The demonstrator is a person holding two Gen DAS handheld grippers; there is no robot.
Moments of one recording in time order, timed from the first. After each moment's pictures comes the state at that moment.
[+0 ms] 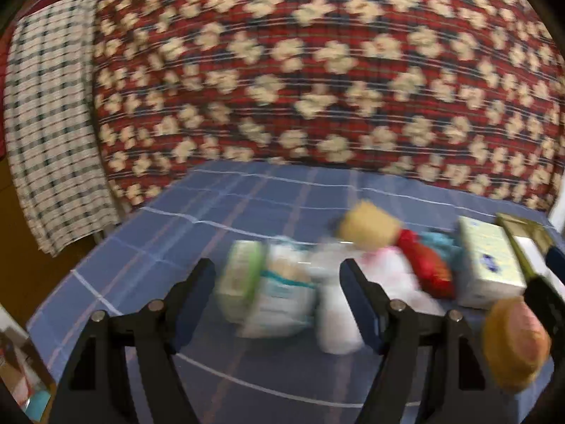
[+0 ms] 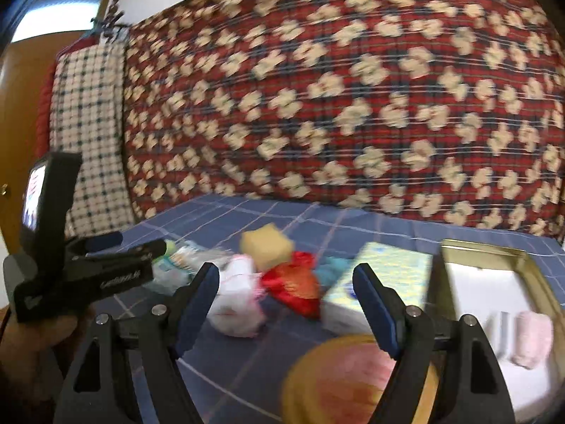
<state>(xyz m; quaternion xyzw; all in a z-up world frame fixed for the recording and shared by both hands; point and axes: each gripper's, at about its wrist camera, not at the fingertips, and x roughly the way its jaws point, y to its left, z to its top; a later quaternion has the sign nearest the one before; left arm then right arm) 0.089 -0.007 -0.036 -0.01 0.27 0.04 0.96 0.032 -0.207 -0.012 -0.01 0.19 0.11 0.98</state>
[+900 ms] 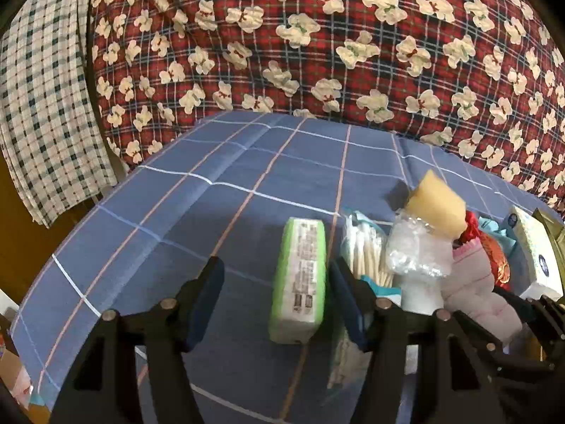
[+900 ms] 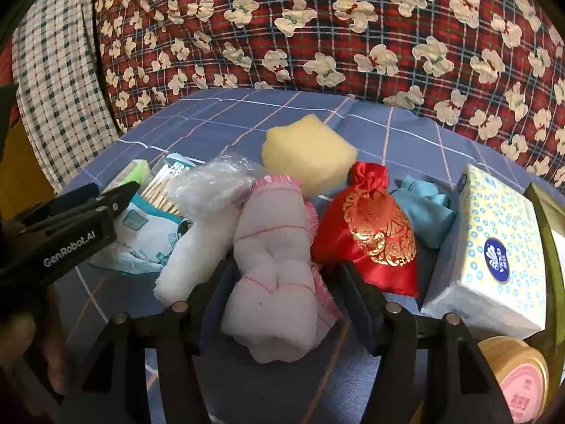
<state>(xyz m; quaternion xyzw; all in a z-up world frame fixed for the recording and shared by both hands) 0.149 0.028 -0.075 -0.04 0.36 0.03 0.93 0.131 -0.149 -0.073 -0.02 0.40 0.10 0.91</state>
